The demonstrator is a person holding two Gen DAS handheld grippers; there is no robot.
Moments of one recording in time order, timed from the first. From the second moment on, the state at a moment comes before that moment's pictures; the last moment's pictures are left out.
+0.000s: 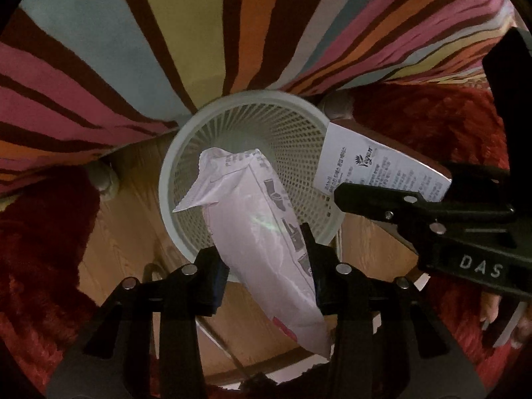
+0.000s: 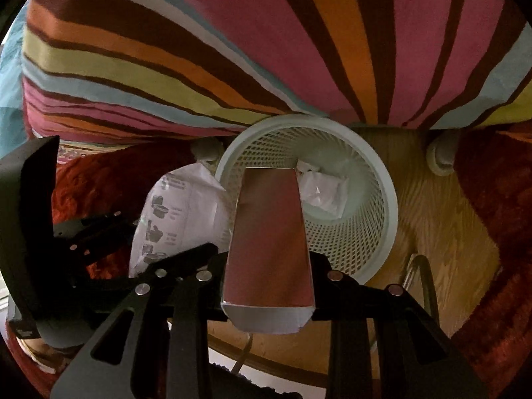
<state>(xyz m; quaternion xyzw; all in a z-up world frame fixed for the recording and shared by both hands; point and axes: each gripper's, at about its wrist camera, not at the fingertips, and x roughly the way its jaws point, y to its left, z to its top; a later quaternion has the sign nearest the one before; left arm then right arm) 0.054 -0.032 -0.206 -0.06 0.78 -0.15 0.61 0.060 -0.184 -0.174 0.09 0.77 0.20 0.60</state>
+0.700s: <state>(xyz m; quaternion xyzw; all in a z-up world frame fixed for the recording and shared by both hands) 0.045 -0.025 -0.196 -0.05 0.77 -0.13 0.63 0.059 -0.194 -0.163 0.10 0.75 0.17 0.63</state>
